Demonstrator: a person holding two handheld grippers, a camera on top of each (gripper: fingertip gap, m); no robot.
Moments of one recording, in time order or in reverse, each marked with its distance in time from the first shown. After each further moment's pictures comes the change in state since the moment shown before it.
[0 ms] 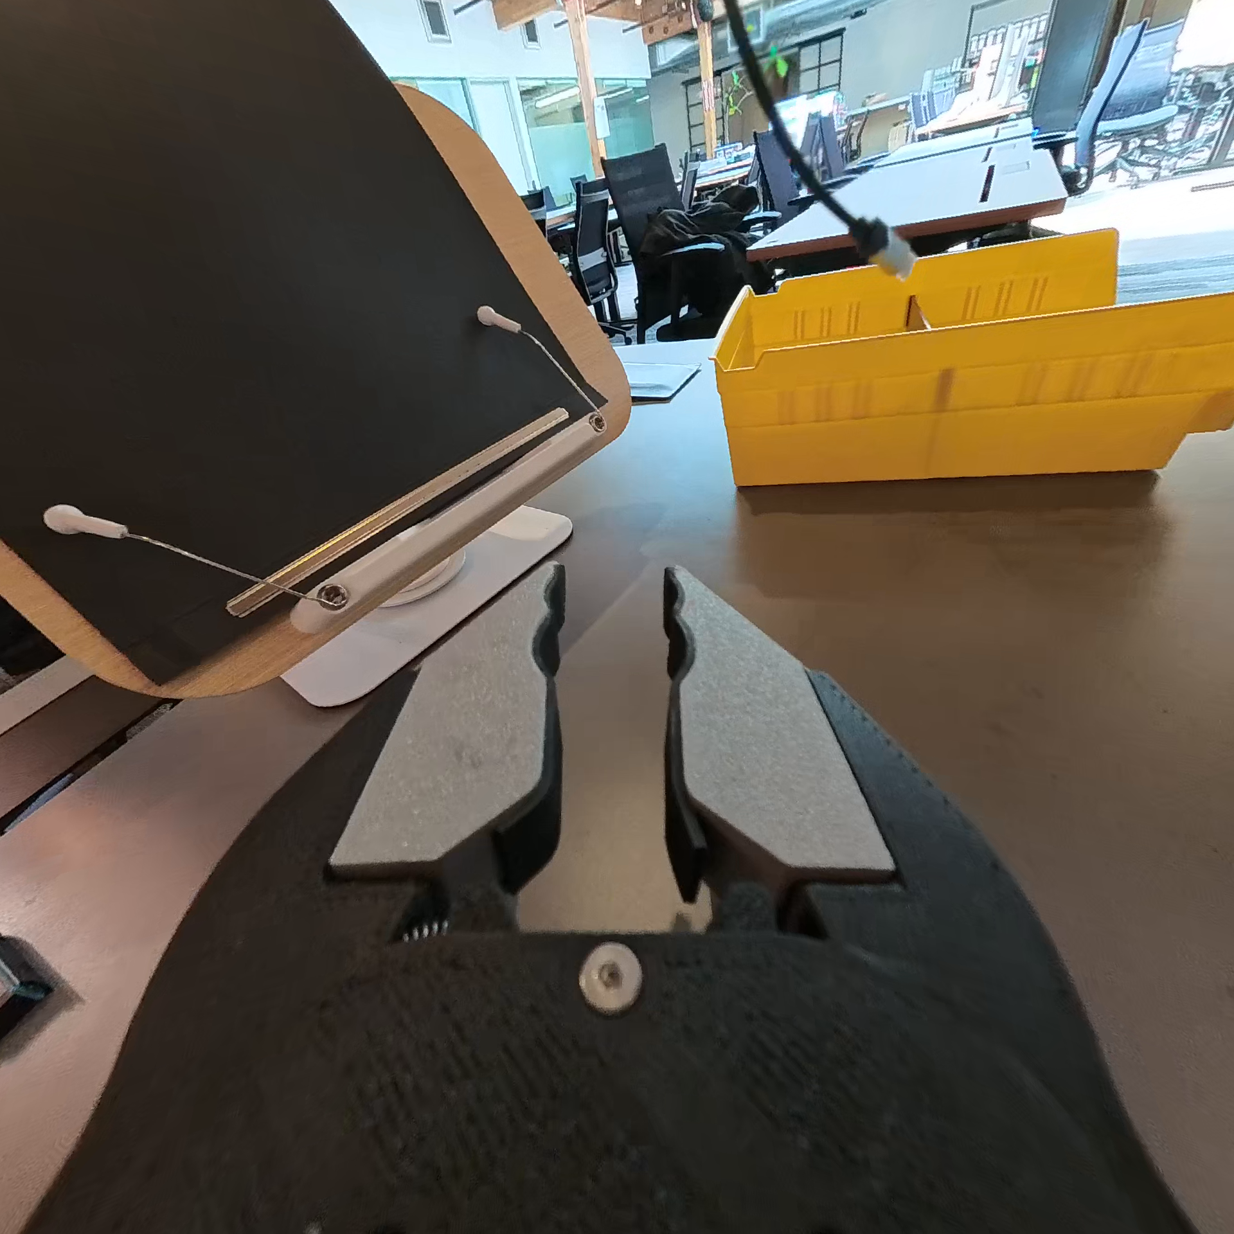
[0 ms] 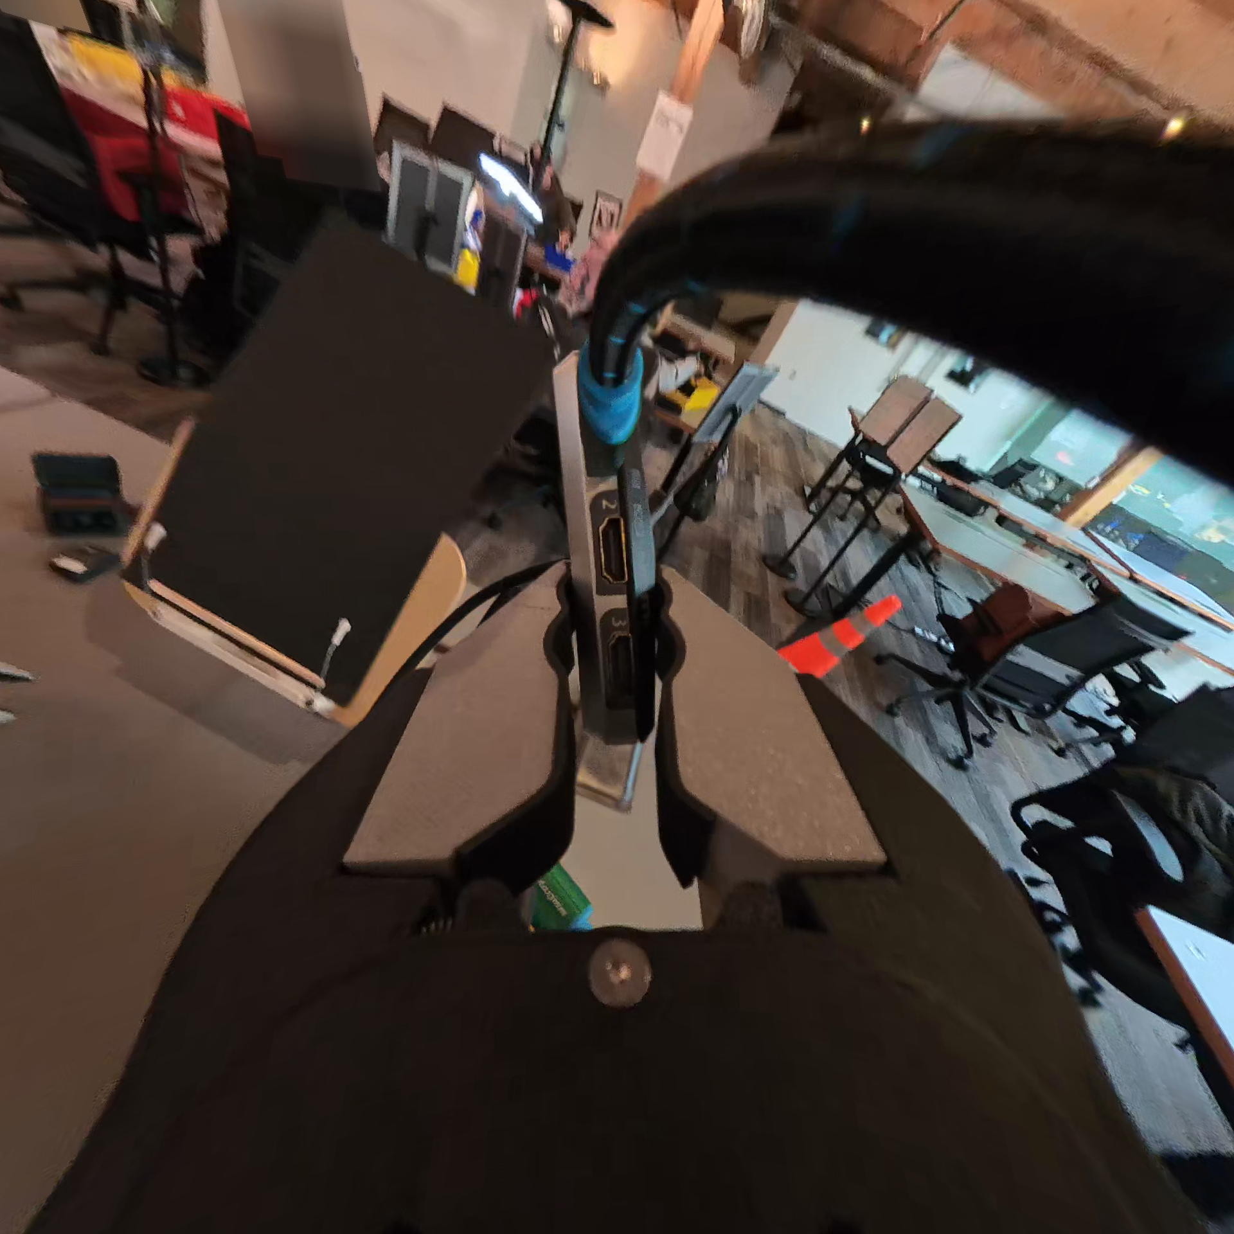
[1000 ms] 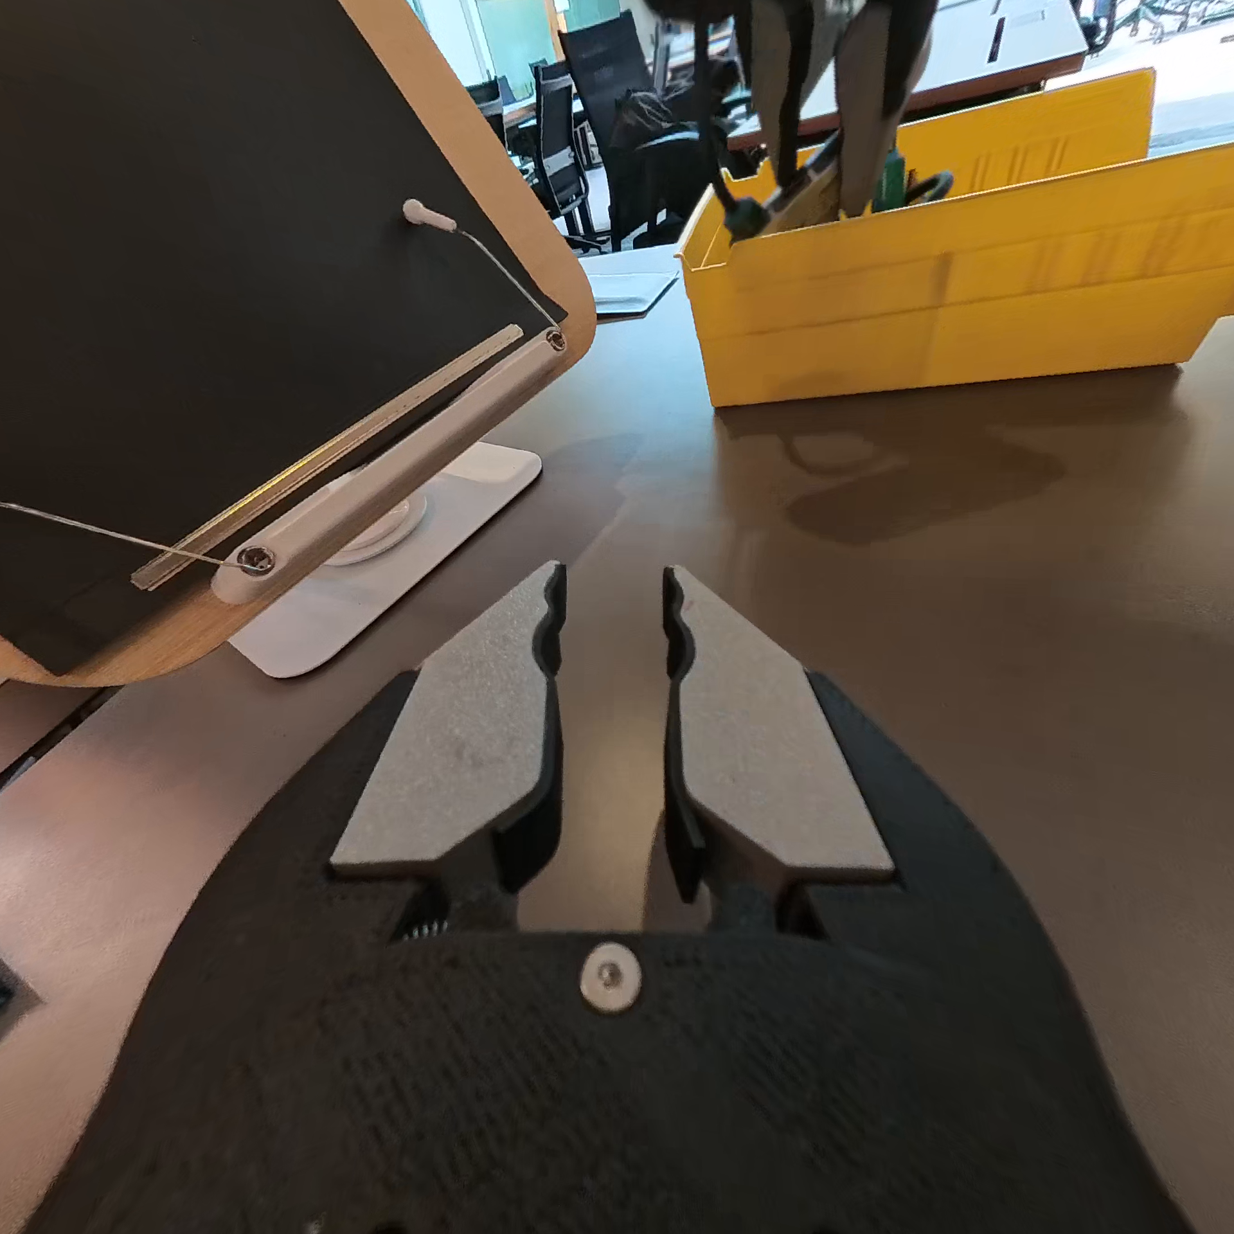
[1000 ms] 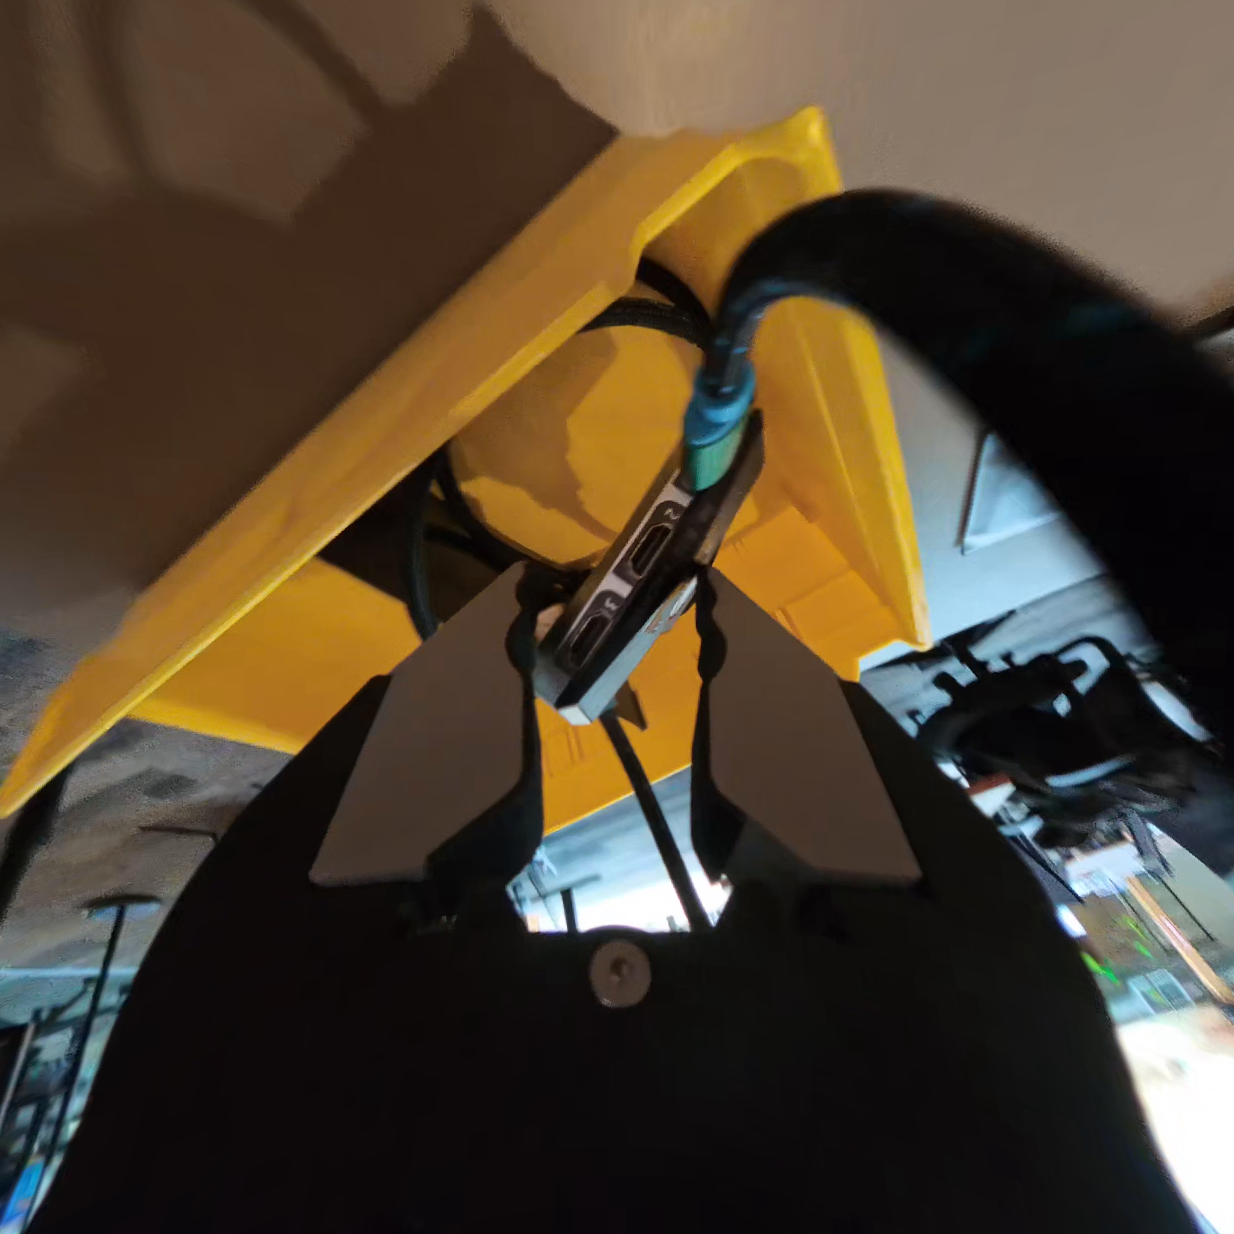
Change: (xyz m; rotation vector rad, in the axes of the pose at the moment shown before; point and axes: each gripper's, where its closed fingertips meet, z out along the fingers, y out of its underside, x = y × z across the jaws) left arm 0.012 0.028 0.013 -0.116 0.039 0.042; right arm -0.201 0.384 0.134 -1.331 -0.659 -0.768
